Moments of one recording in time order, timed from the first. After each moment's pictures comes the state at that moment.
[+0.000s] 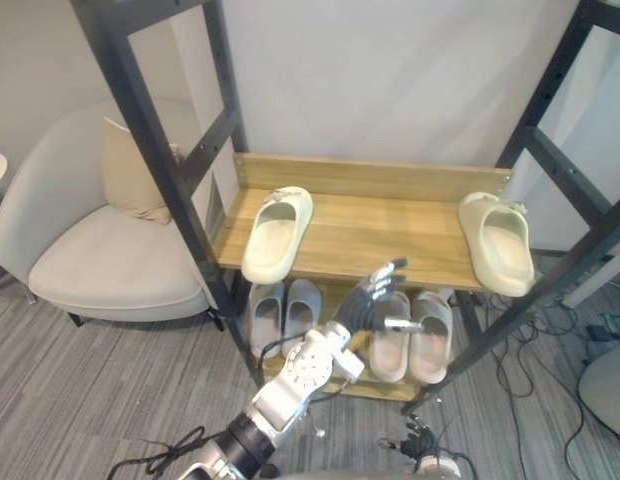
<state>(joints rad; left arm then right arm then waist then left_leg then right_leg) -0.27 0.06 -0.61 0.02 -0.14 -0.12 0.08 0.18 -0.04 -0.02 0.84 -0.11 -0.03 -0.15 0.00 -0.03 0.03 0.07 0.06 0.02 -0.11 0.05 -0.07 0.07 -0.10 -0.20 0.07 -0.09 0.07</state>
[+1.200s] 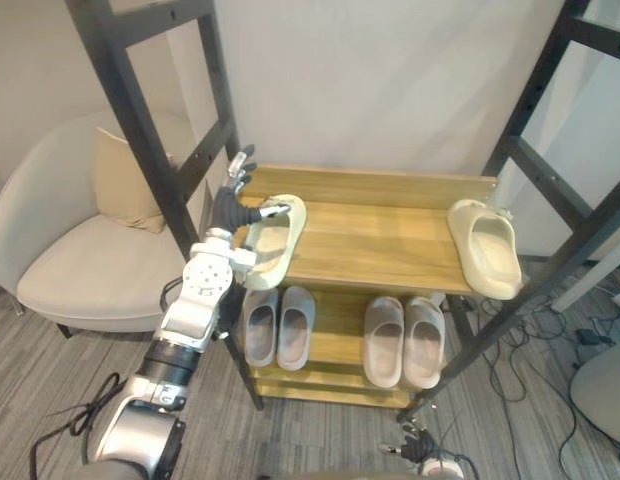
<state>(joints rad) -0.47 0.38 -0.14 0.21 0.04 -0.08 0.16 0.19 -0.06 -0.03 0.80 -0.12 -0.02 -0.07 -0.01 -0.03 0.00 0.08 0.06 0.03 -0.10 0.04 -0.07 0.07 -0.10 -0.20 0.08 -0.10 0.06</state>
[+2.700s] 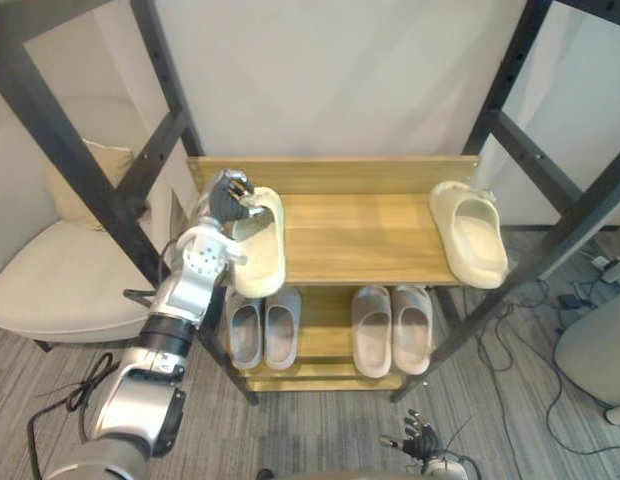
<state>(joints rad) -0.63 0.38 -0.12 0.42 0.36 0.01 0.13 0.28 -0.04 -0.04 0.64 -0.07 -0.02 -0.06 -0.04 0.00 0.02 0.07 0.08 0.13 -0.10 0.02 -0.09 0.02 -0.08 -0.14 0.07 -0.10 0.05</state>
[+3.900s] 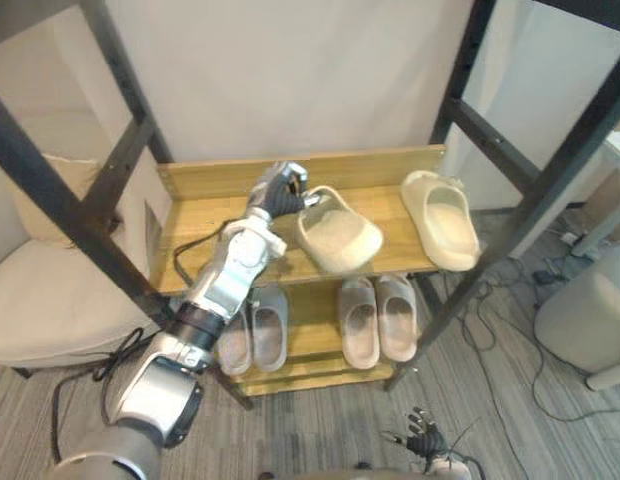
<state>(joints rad) -0.72 0.30 -0.35 0.36 0.38 -0.04 0.15 0.29 -0.04 -0.08 0.62 -0.04 -0.04 -0.07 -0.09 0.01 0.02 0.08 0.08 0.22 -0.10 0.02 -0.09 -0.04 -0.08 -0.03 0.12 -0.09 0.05</state>
